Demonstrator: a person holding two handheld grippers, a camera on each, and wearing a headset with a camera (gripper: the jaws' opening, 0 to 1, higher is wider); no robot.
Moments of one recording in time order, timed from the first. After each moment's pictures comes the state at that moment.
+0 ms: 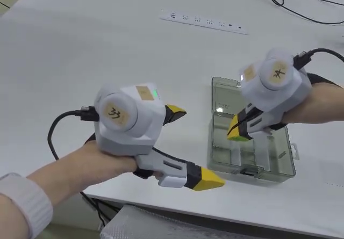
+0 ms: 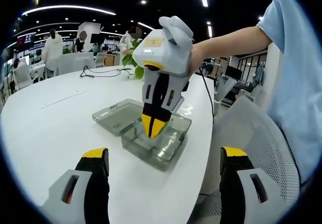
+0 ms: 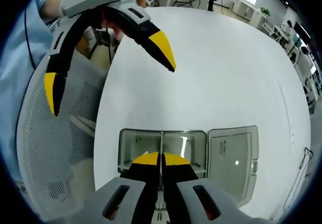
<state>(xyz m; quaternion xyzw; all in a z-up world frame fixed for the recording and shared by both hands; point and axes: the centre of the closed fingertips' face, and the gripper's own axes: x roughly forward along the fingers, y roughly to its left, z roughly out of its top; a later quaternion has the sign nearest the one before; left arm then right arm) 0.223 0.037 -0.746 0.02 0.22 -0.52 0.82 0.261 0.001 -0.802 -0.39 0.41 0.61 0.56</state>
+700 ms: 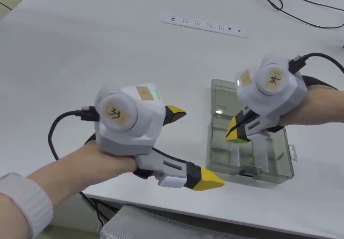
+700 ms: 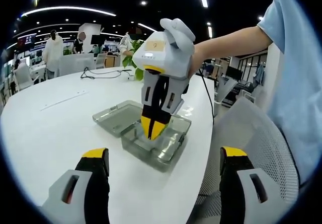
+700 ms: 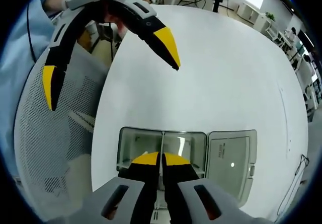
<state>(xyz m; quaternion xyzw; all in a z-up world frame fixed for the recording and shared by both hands) 0.222 0.038 -0.743 0.02 0.22 -0.52 0.83 0.256 0.003 -0.801 -0.42 0.39 0.61 0.55</state>
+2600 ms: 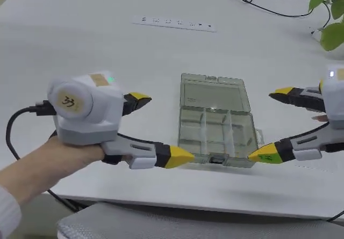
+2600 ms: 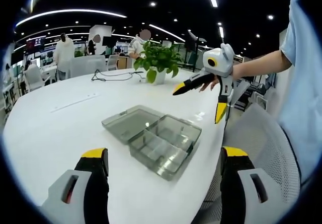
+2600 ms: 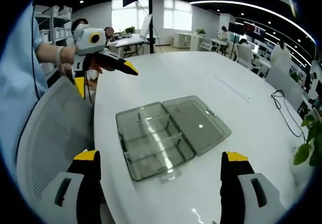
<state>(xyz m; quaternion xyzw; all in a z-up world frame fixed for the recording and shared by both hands) 0.235 0.026 -0.732 0.03 0.22 -0.47 0.86 0.257 -0.124 -0.749 -0.20 0.29 0.51 0.79</state>
